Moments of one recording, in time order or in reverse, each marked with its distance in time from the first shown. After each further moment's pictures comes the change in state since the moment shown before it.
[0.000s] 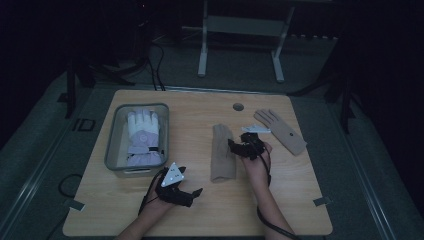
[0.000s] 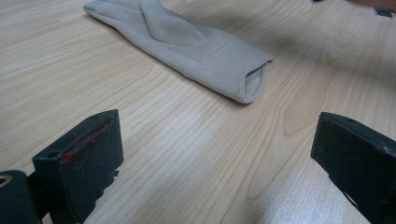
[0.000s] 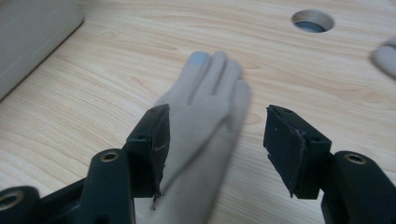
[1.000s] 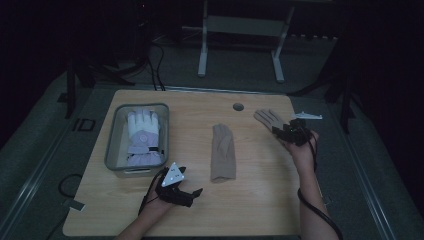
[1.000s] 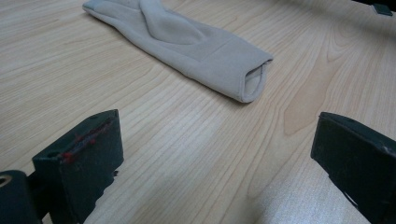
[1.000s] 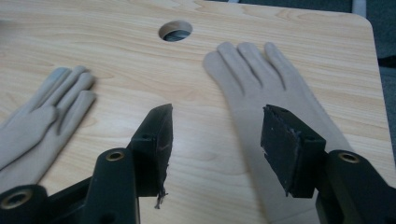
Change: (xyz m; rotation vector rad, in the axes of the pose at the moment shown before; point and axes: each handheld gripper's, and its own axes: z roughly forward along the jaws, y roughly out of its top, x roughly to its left) left arm 0.000 0.000 0.001 0.005 -0.001 0.002; right arm -0.153 0.010 -0.035 0.003 -0.062 0.070
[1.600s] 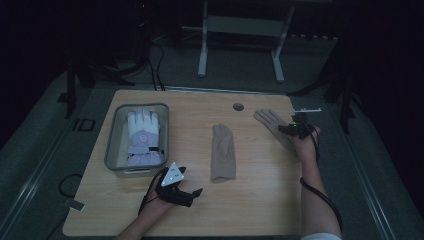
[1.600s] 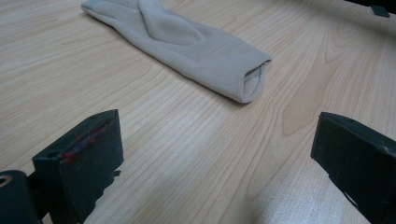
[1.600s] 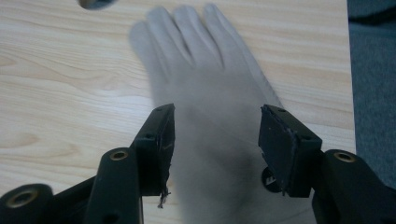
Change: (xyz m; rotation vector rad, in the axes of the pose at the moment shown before) left arm 0.001 0.000 0.000 -0.004 -0.008 -0.011; right arm -0.049 0.004 0.045 0.159 -0.080 0.055
